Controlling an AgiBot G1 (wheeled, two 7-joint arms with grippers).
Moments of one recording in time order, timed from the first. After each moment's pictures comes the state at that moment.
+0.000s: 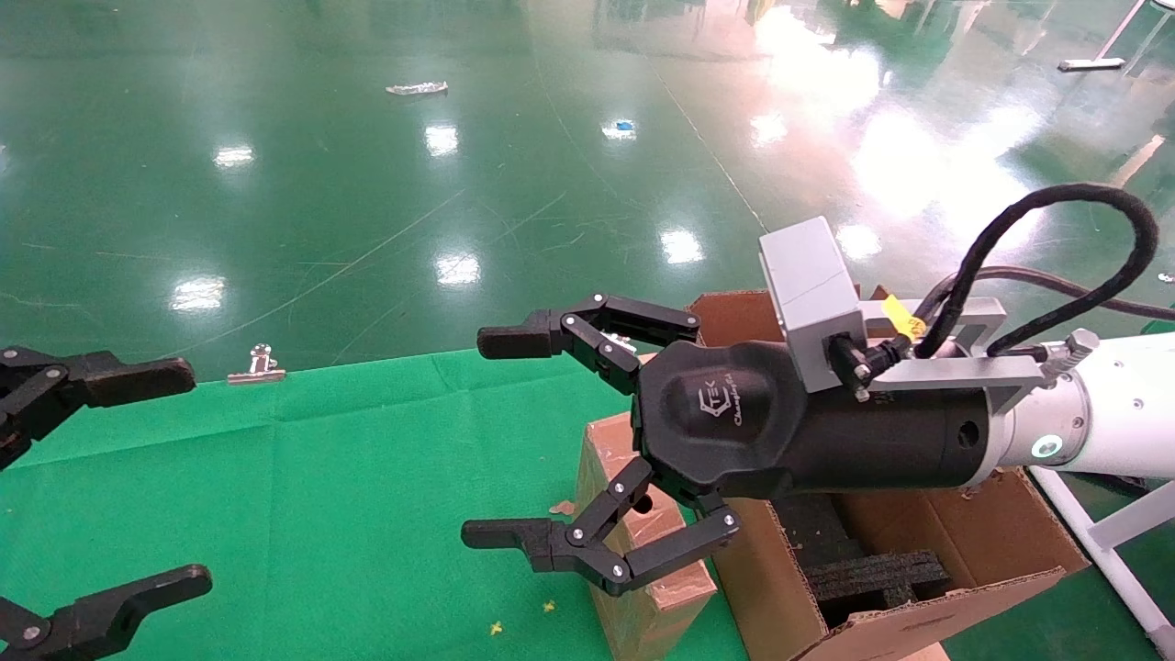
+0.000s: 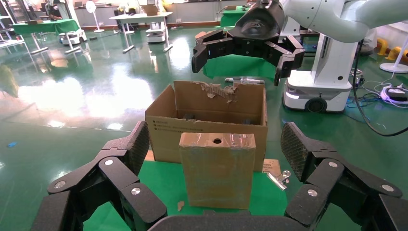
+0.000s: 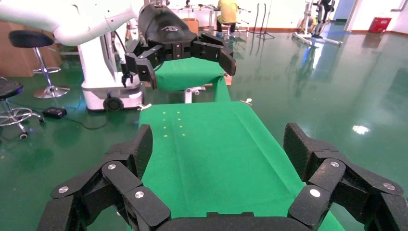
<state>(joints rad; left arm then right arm) -1.07 0.61 0.28 -1.28 0.73 1.50 -0.19 1.07 -0.61 -0.28 1.28 -0.73 -1.50 0.19</state>
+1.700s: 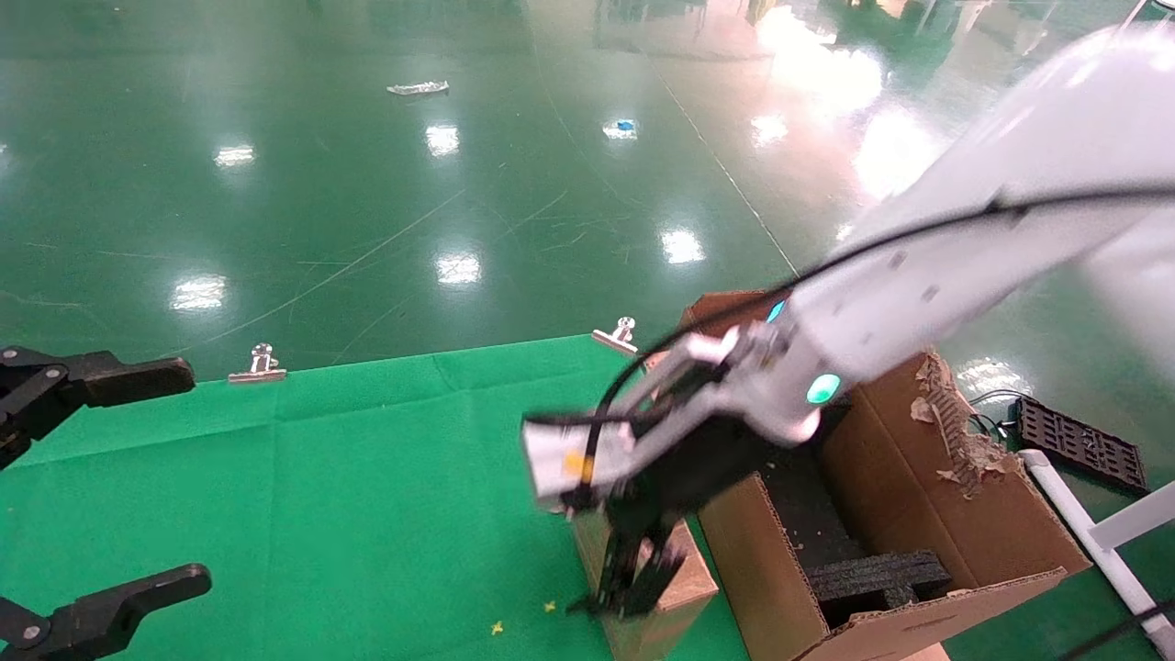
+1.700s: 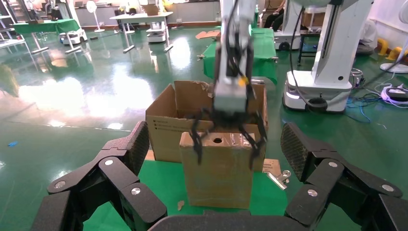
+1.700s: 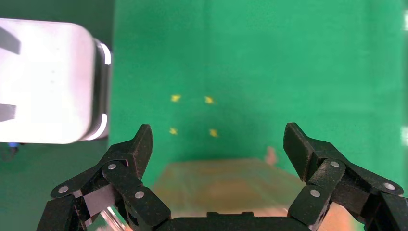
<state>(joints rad) -1.08 0.61 0.28 -1.28 0.73 1.49 -0.19 1.80 -0.81 -1.07 1.36 -1.39 -1.58 0.51</state>
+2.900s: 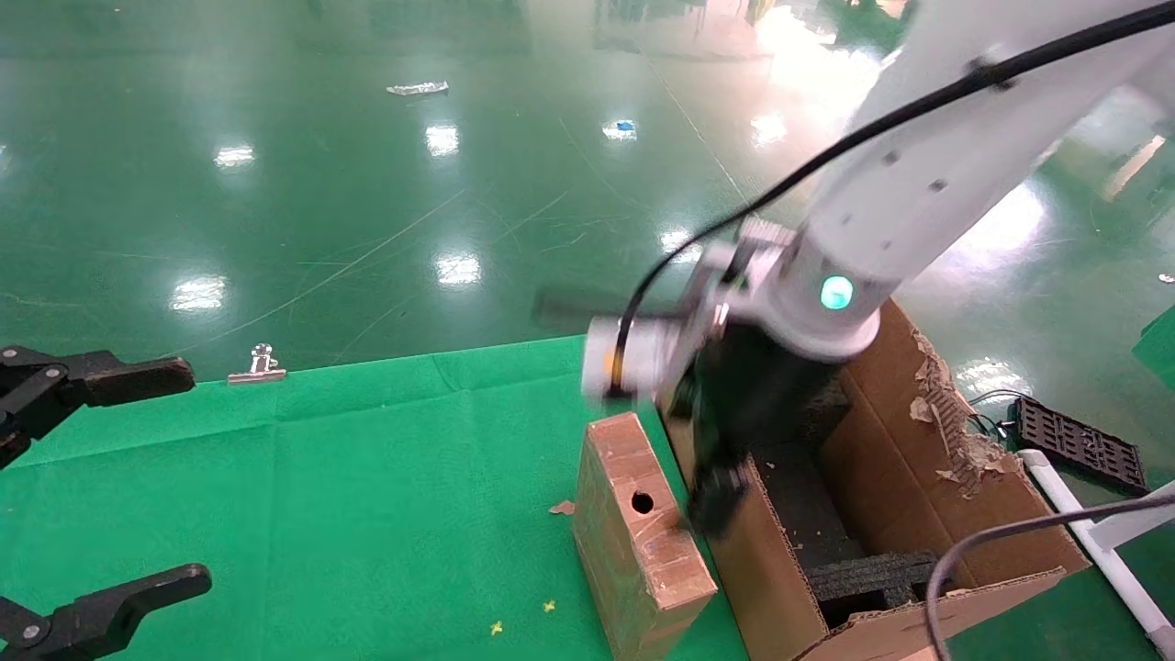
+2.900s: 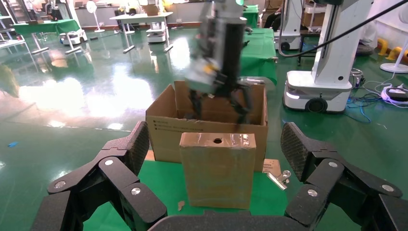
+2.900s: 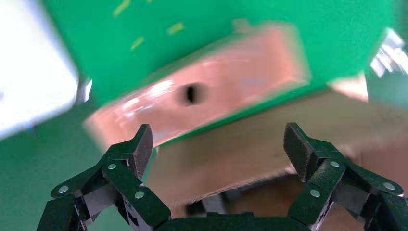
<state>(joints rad) -1.08 0.61 0.29 -1.28 0.73 1.49 -0.18 2.27 -0.91 -1.73 1.33 -1.31 -1.48 1.05</state>
